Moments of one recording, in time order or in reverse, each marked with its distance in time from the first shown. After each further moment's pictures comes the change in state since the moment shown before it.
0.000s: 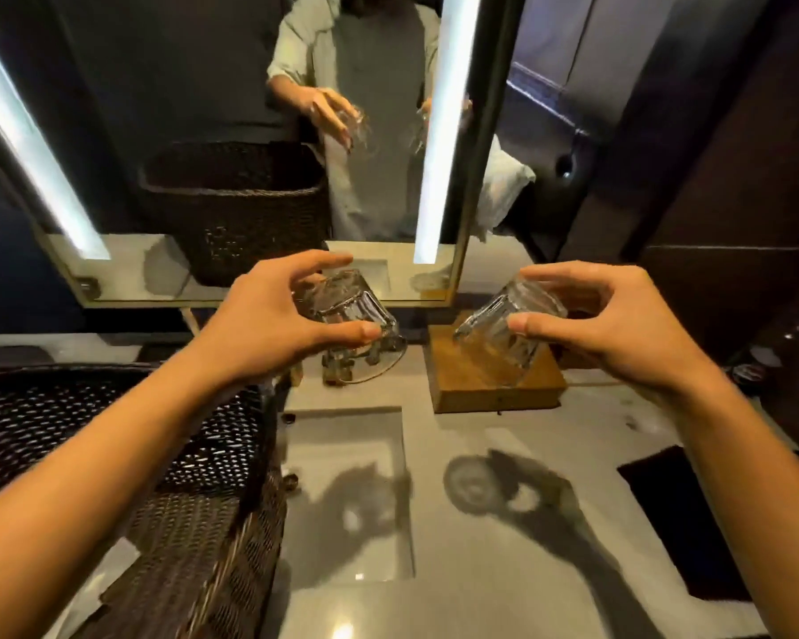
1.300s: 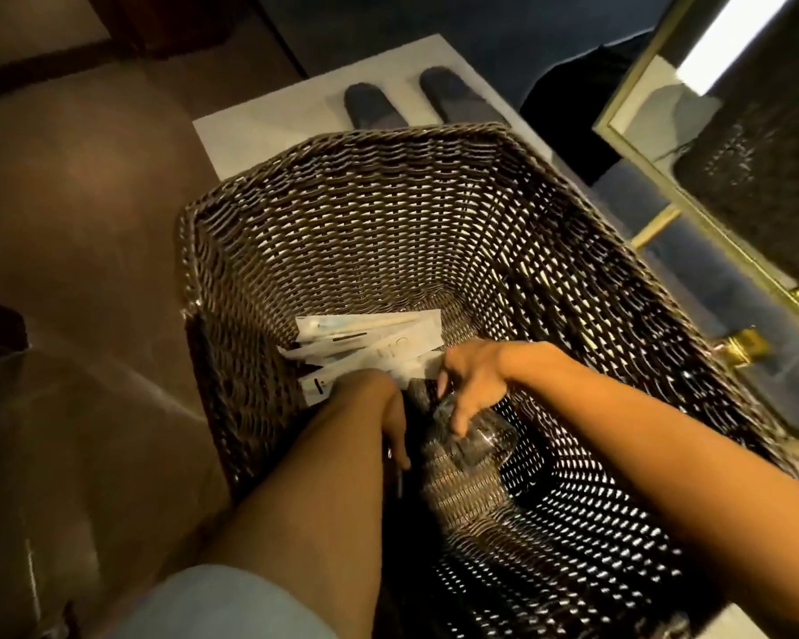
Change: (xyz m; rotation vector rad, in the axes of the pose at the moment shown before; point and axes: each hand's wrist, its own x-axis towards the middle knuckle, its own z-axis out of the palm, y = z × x) left_hand -0.200 -0.296 -0.022 -0.189 -0.769 -1.539; right_hand 0.041 -0.064 0.561 -1.037 -1.856 -0.634
